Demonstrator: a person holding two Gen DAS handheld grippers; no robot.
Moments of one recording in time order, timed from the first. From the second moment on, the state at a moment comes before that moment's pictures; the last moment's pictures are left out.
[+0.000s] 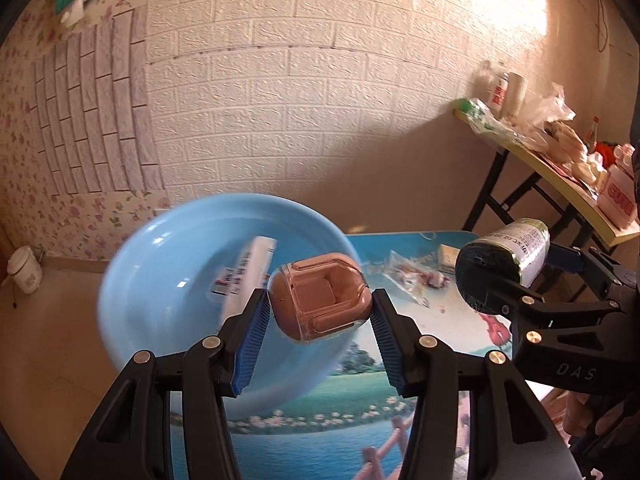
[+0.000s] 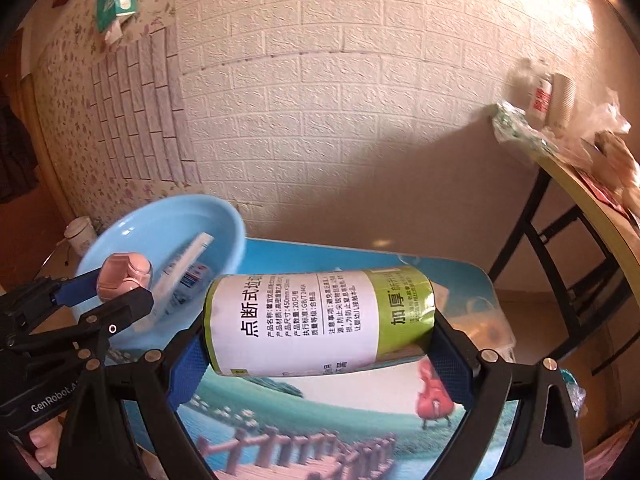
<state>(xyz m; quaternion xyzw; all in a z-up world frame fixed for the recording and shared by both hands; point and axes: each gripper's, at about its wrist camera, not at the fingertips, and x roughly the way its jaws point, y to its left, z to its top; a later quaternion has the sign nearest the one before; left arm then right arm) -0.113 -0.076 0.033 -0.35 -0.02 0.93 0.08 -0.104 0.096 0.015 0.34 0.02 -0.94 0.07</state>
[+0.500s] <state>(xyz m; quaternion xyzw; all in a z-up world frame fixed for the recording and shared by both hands) -0.118 -0.150 0.037 -0.34 -0.03 0.94 0.01 -0.122 0.008 0.022 0.33 0.05 -0.93 0.14</state>
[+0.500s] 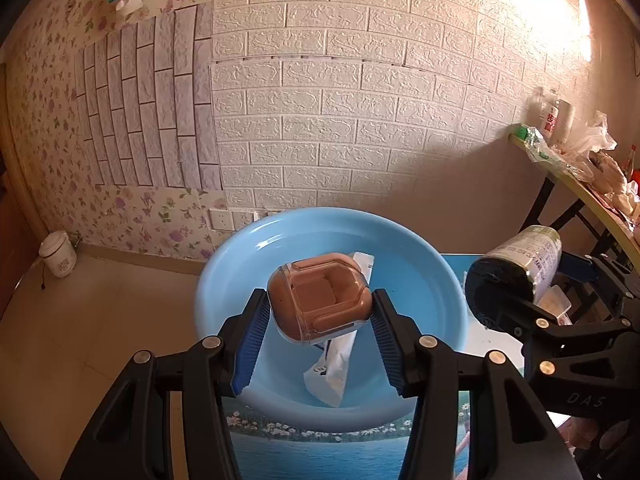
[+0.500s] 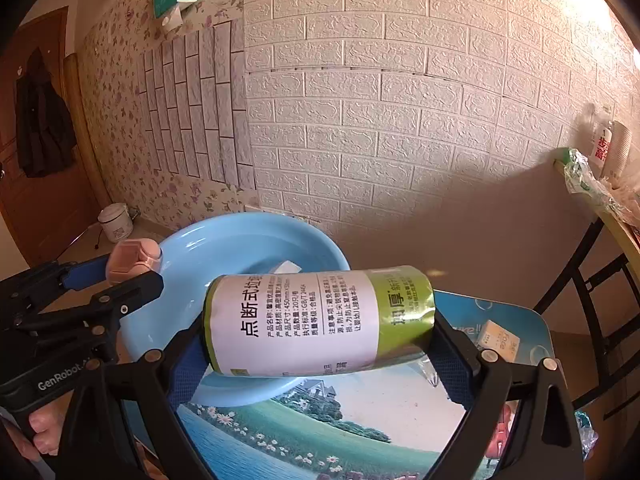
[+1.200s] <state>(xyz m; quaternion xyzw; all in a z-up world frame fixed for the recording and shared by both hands) -0.156 -0.157 -0.010 -0.39 -0.03 0.92 0.00 -0.152 -0.006 -0.011 0.37 0.06 -0.91 0.15</state>
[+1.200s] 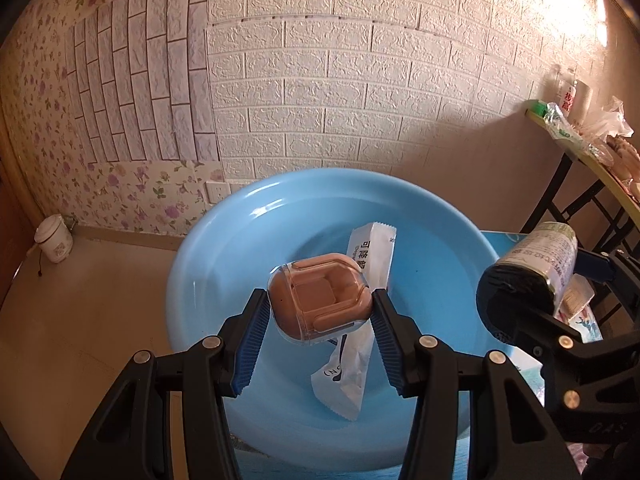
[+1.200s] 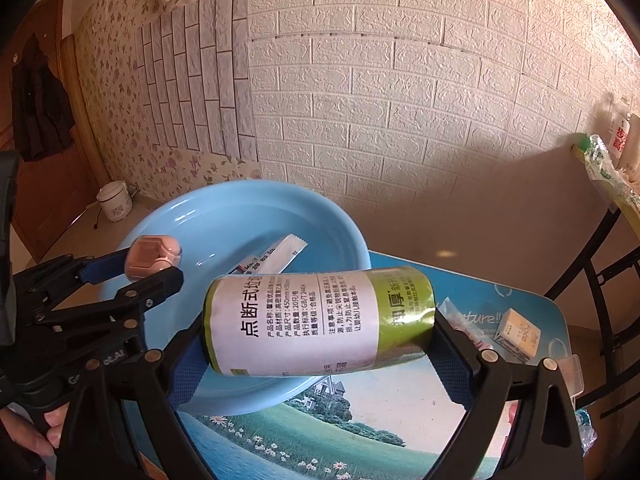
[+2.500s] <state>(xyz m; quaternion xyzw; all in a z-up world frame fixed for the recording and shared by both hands) -0.142 -0.211 -0.001 -0.37 -0.06 0.93 -0.05 -0.168 -0.055 -0.032 0.37 0.12 -0.90 0.20</state>
